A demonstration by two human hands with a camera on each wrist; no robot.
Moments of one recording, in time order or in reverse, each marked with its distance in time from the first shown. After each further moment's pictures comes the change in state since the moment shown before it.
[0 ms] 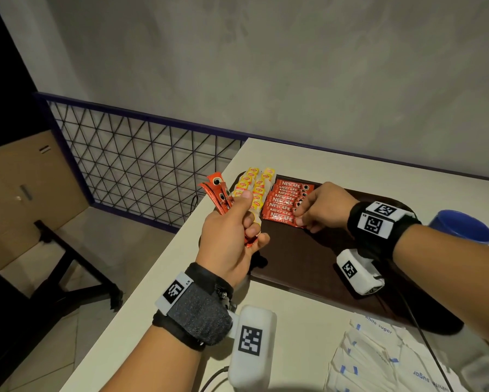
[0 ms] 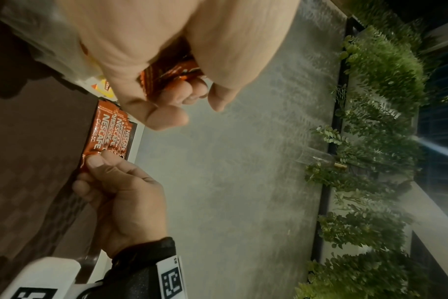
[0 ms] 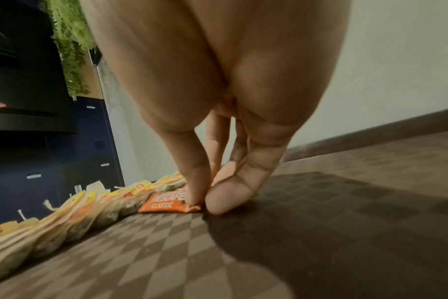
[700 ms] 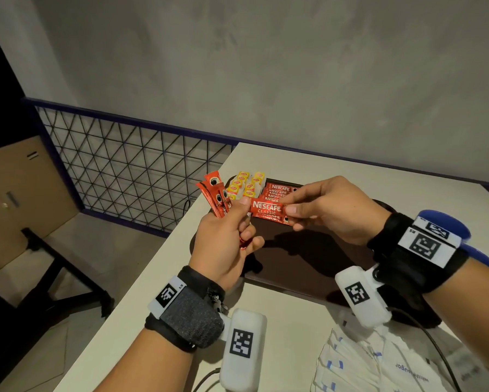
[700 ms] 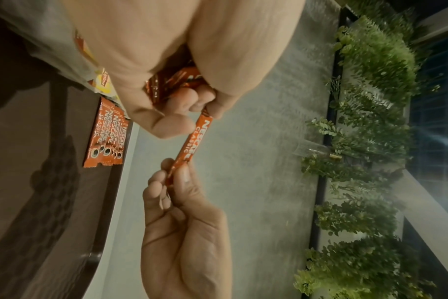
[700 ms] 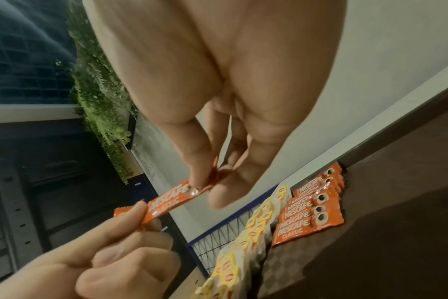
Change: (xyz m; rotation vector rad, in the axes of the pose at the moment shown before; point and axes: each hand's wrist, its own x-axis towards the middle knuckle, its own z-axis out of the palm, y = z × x) left_hand -0.008 -0.002 0.006 0.057 -0.092 0.036; right_hand -0.083 -0.027 -0.017 0.484 -0.046 -0.157
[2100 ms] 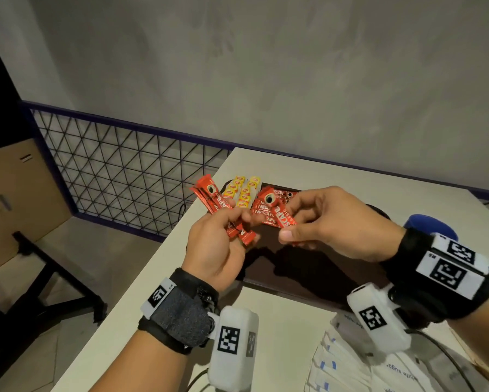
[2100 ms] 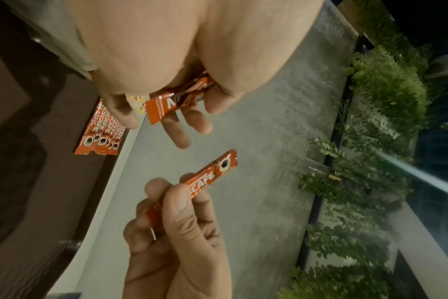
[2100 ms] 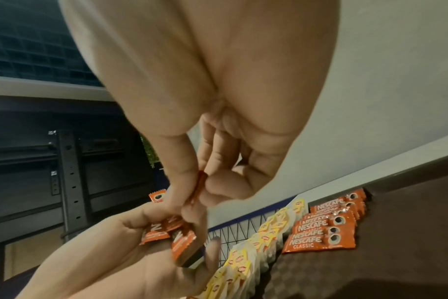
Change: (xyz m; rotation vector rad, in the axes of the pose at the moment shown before) left_hand -0.003 0.009 0.003 -0.156 -0.044 -0.058; right_hand -0.034 -0.013 0.001 -0.274 -0.140 -0.095
